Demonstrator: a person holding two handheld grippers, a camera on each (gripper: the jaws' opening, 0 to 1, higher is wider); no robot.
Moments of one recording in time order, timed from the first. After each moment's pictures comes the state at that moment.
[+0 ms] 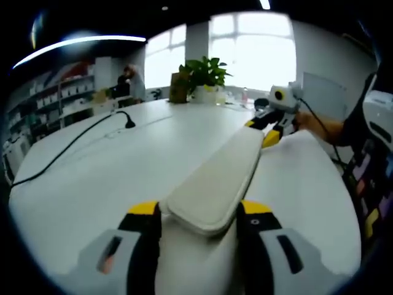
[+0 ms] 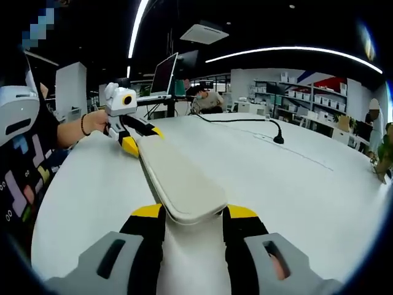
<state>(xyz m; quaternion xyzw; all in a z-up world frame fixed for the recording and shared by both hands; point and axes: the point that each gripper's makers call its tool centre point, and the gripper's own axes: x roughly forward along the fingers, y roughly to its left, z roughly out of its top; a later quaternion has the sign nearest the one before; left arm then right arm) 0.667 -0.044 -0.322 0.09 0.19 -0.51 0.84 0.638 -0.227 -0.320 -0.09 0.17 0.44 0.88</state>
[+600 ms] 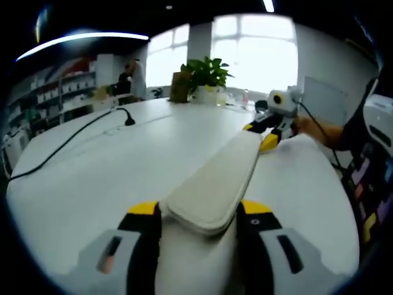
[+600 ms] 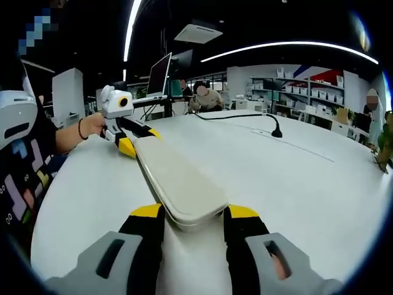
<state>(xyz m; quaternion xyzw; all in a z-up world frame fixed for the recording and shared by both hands) 0.667 -0.042 -0.324 0.08 0.20 -0.51 0.83 0.642 -0.226 -0.327 -0.08 0.19 0.44 0.88</state>
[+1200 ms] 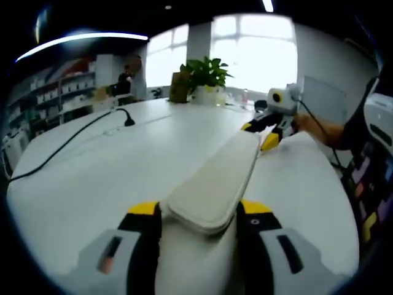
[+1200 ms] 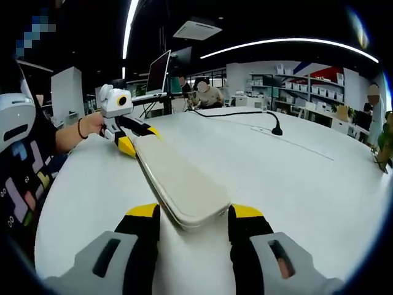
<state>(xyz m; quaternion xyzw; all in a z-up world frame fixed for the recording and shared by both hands) 0.666 -0.043 -0.323 0.08 0.20 -0.51 0.83 0.640 -0.226 -0.325 -0.08 0.20 0.43 0.87</state>
